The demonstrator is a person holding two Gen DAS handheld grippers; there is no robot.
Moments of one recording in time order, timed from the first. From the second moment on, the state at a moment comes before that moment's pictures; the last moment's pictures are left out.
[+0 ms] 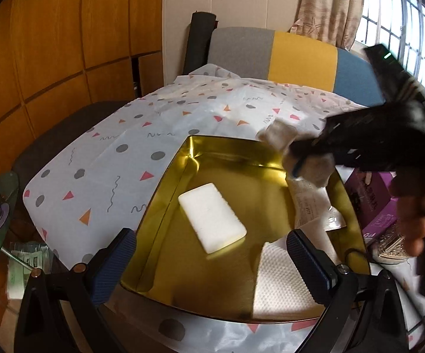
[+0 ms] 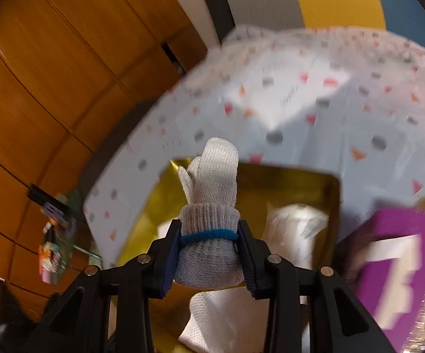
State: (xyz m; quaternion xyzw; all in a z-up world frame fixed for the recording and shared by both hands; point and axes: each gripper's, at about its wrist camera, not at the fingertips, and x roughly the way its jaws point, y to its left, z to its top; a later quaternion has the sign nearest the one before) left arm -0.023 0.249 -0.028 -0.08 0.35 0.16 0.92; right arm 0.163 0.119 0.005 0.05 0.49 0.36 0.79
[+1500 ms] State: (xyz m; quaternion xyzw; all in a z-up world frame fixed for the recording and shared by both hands) left arm -0.033 0.197 -0.010 -0.04 0.34 0.10 0.93; right arm 0.072 -0.042 0.046 -0.01 0.33 0.24 0.91
